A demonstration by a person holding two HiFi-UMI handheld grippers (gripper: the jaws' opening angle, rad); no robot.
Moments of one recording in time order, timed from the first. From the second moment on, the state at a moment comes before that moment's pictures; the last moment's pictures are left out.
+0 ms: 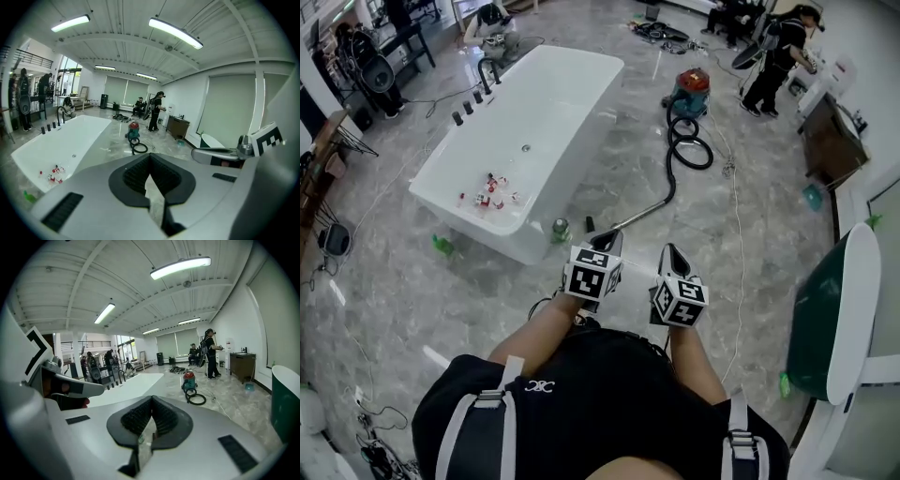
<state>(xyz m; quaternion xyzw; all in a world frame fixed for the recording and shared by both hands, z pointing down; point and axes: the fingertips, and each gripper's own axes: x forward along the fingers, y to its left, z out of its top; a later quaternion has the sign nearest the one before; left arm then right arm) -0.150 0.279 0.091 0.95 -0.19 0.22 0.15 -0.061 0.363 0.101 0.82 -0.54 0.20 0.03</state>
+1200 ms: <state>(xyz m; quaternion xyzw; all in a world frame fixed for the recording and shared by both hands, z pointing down) 0.026 -0.024 0.114 0.91 -0.31 0.22 0.17 0.143 0.047 0.126 0.74 -0.63 0.22 0.04</state>
